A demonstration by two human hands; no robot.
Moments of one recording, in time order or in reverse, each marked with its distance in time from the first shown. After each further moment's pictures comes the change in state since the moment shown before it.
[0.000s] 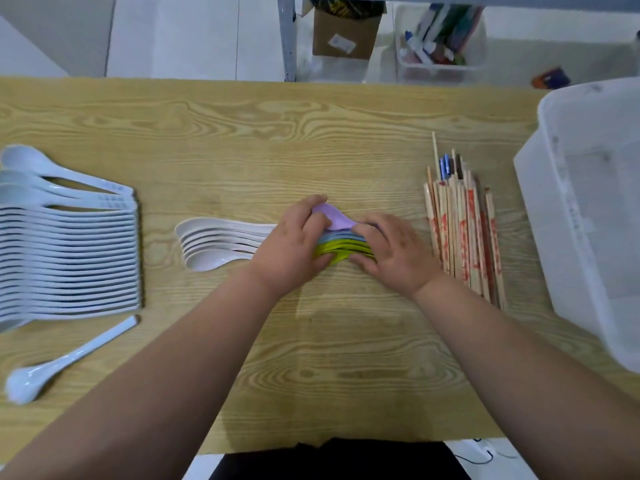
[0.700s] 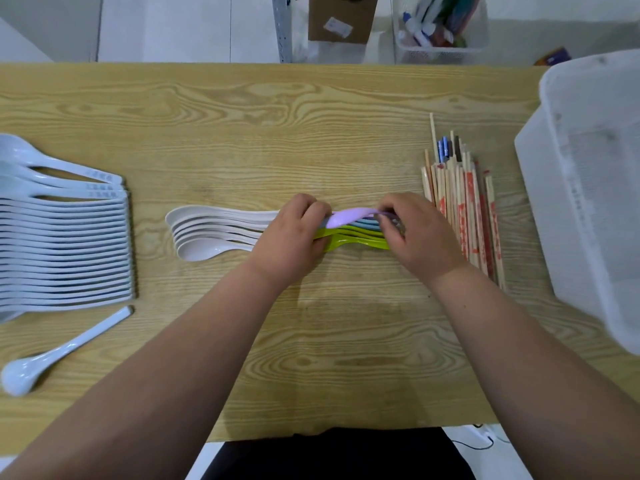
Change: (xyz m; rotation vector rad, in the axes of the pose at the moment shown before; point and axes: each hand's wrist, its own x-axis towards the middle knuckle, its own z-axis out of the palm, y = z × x) left_hand -0.001 0.014 0.005 -0.057 -0.024 -0.131; right_hand -0.001 0.000 -0.043 0.246 0.026 0.250
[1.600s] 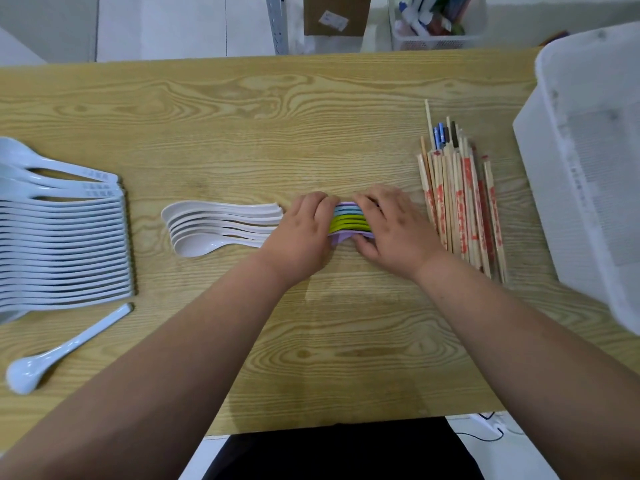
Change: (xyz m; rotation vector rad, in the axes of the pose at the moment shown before) left_hand 0.002 0.009 0.019 0.213 -0.059 0.169; right_hand -0.009 0.007 0.029 -0.340 -0.182 -0.119
